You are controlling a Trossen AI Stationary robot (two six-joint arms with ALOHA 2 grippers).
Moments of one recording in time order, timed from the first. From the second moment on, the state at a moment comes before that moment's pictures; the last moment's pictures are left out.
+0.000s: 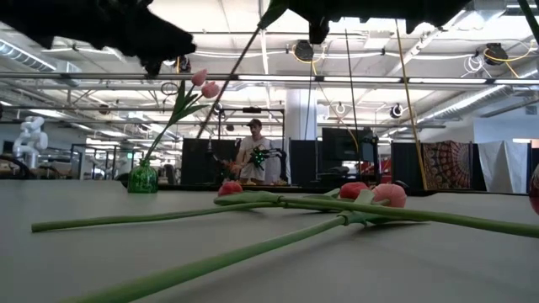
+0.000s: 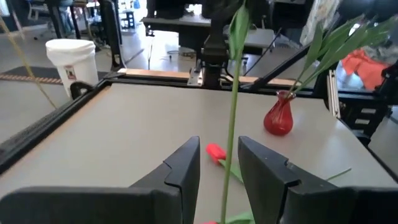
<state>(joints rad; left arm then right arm) -0.04 0.82 0.39 0.30 -0.05 -0.05 0.01 1.44 0.86 0.61 -0.06 -0.01</state>
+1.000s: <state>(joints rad) -0.03 1.35 0.83 0.29 0.03 -0.01 0.03 1.44 0.86 0.54 -0.08 -0.03</state>
